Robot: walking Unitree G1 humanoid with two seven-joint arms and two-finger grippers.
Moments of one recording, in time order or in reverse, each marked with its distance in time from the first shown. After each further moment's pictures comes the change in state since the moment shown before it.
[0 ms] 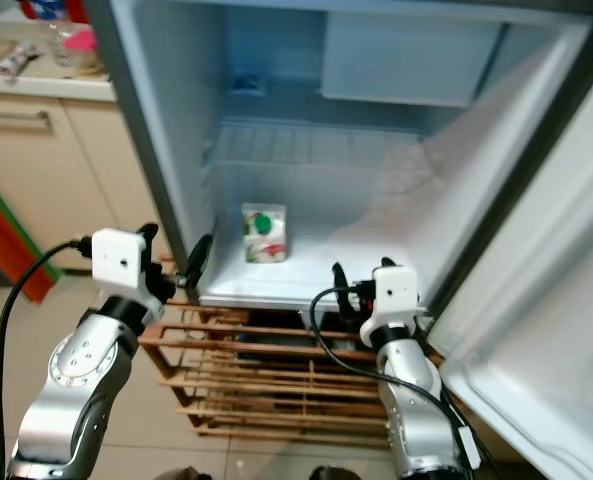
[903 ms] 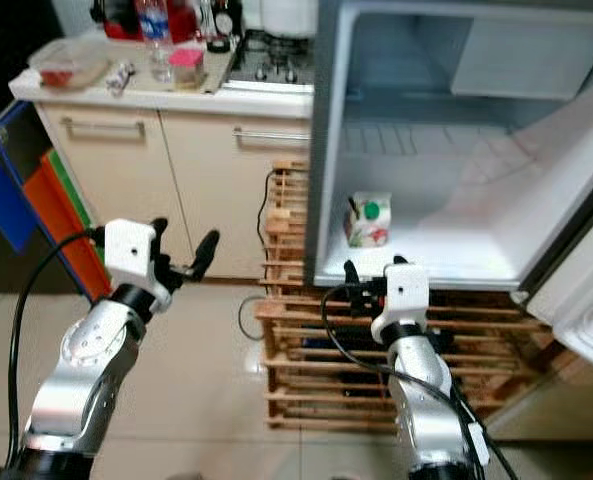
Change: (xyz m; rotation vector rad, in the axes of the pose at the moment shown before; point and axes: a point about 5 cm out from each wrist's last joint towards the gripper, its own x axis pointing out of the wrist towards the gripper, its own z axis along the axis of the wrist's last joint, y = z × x) left arm 0.020 0.011 -0.009 -0.013 0.027 0.023; right arm -0.001 -0.008 -0.001 -0.006 -0.001 -0.027
